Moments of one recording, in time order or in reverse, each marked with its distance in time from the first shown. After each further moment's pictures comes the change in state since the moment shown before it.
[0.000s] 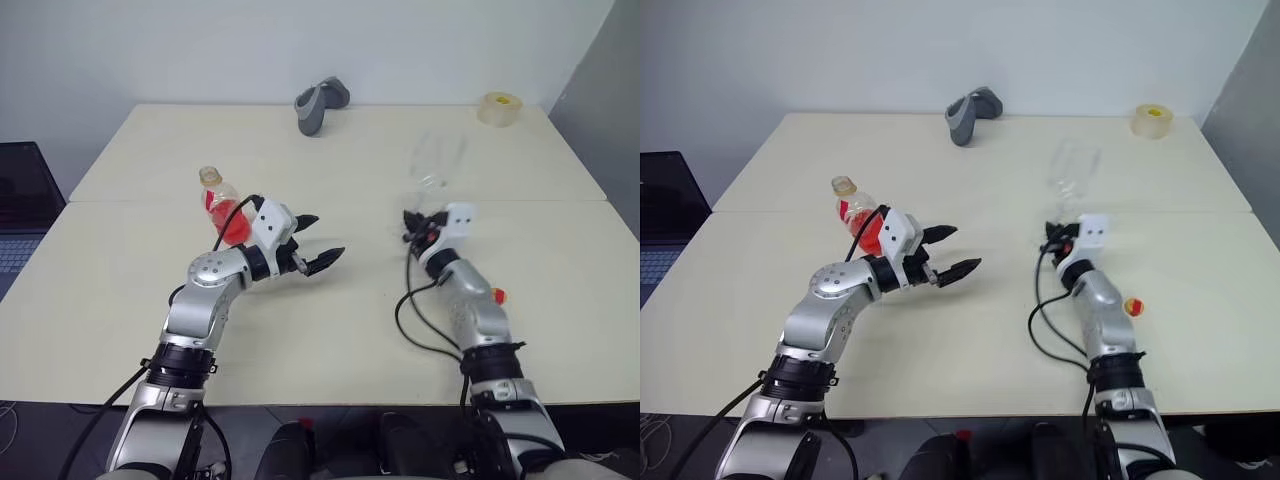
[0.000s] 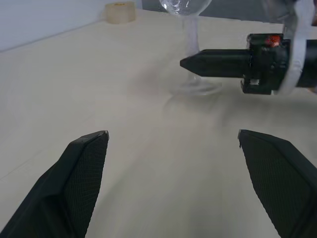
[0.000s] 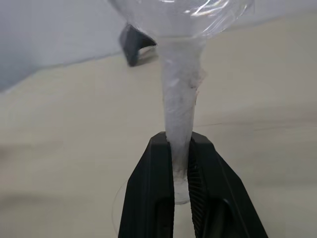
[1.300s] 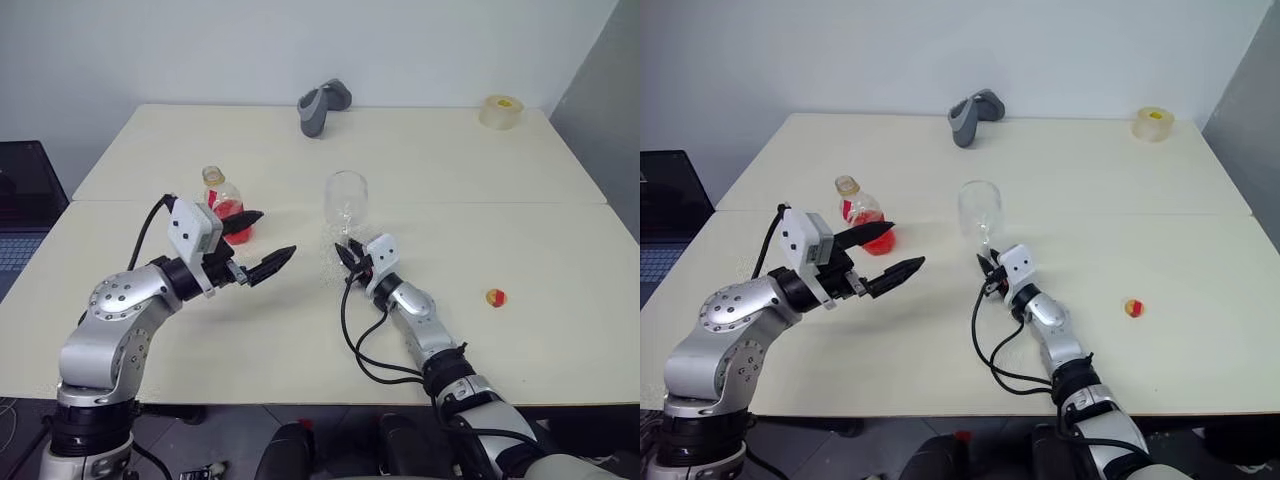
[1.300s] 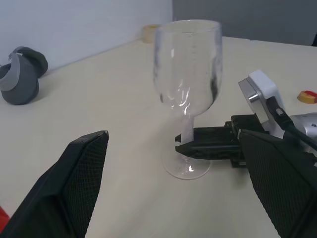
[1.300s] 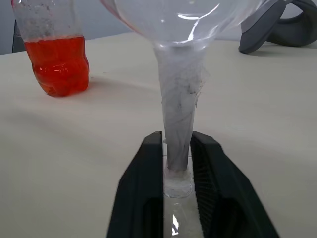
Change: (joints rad) left arm 0.230 0.194 0.245 -0.421 -0.226 0.205 0.067; right arm -0.101 0.107 0.084 0.401 -0.143 -0.328 0.142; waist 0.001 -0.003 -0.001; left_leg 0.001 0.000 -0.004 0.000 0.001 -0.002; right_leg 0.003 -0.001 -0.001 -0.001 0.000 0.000
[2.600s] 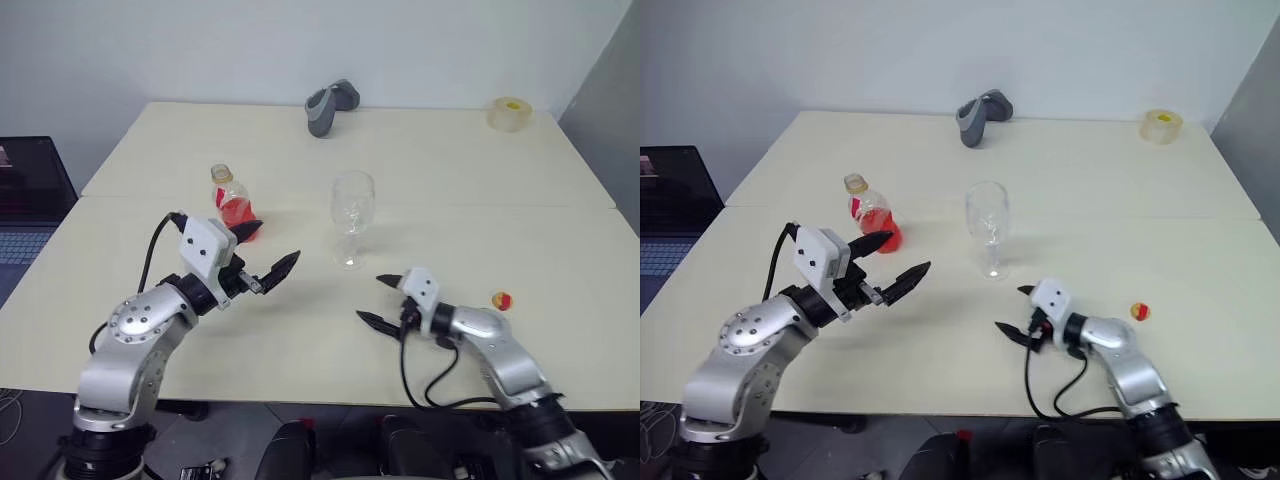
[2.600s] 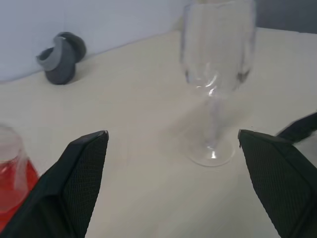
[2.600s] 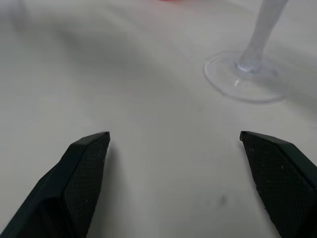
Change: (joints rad) left arm 0.120 -0.102 -0.060 -0.054 0.124 -0.061 0.219; right arm 0.362 -0.447 0.079 -0.856 0.123 0.614 0.371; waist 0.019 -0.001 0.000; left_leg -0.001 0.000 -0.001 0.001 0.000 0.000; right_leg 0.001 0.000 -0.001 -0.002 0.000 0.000
